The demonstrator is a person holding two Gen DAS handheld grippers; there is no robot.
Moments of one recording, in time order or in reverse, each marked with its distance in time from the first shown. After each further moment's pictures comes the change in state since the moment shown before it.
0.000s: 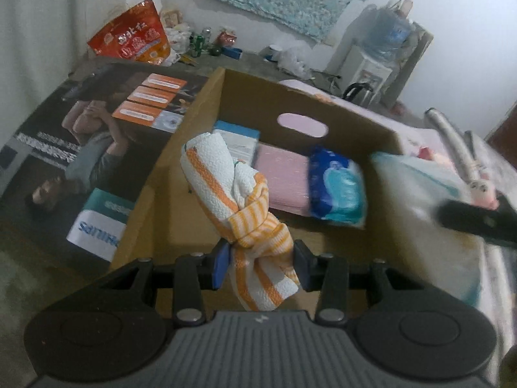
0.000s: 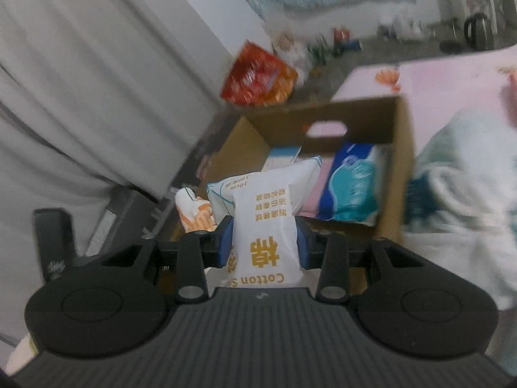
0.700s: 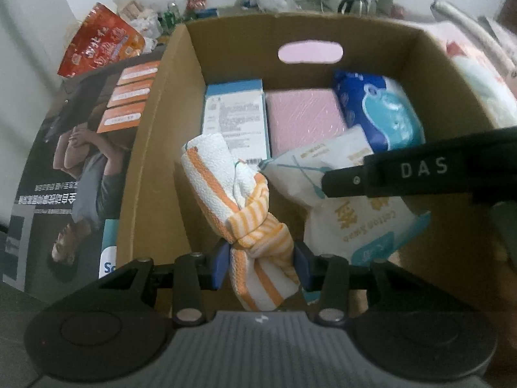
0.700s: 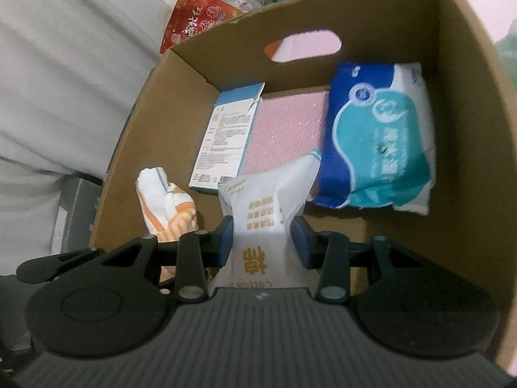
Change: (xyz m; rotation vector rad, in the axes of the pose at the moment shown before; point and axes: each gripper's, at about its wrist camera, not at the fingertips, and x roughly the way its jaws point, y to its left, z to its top) left arm 0.074 -0.012 0.015 0.339 0.227 0.151; right arm 0.151 -0.018 -0.015 0.160 0.151 -0.118
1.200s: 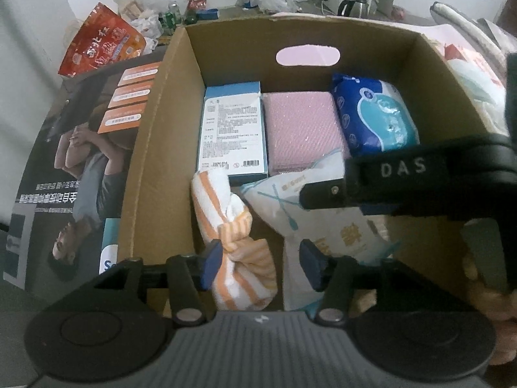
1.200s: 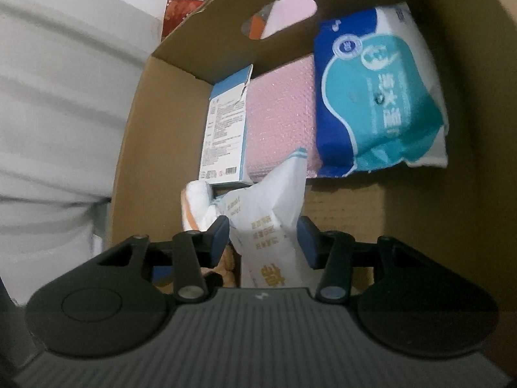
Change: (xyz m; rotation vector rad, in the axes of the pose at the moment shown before) left arm -0.010 -0.002 0.001 -0.017 -0.015 0.002; right arm 0.016 -0.022 -0.009 0.236 0.034 0.141
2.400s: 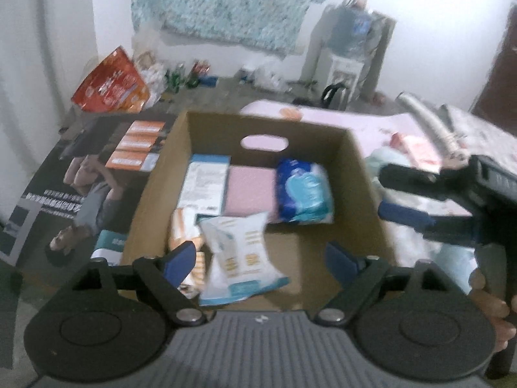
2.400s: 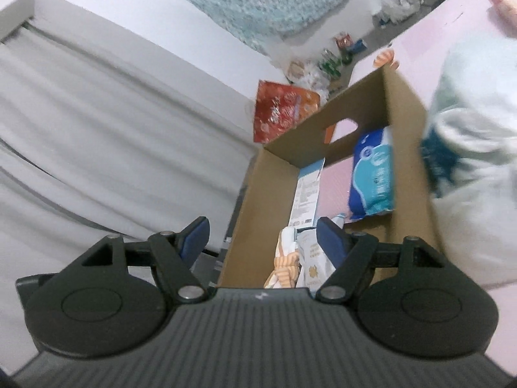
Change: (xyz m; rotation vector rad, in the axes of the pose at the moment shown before) left arm -0.128 -0.033 -0.047 -0.138 -0.303 -0.115; right arm -0.197 -0.042 -0.043 -0.122 -0.322 0.340
